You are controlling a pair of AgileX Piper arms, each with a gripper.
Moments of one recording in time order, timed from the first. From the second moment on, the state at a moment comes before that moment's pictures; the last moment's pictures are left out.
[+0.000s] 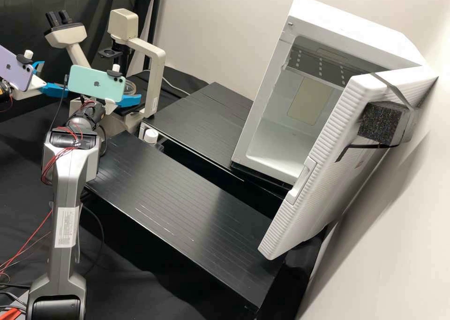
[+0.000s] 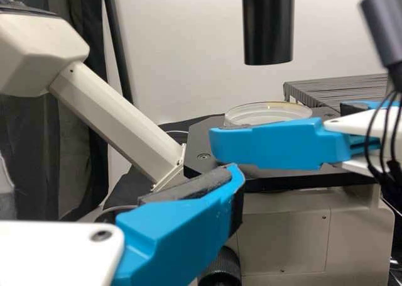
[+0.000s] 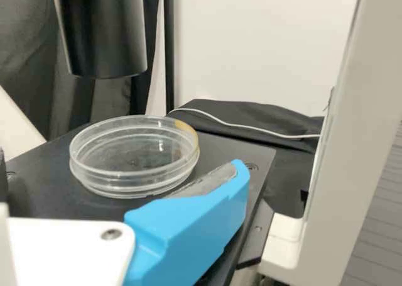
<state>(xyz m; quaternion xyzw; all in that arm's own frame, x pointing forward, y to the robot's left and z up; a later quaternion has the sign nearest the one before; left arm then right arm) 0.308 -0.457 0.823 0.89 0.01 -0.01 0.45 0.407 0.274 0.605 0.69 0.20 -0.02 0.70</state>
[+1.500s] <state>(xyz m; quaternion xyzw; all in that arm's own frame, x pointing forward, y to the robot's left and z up) 0.308 -0.457 0.823 0.89 0.01 -0.01 0.45 0.421 0.282 0.584 0.66 0.19 -0.06 0.73</state>
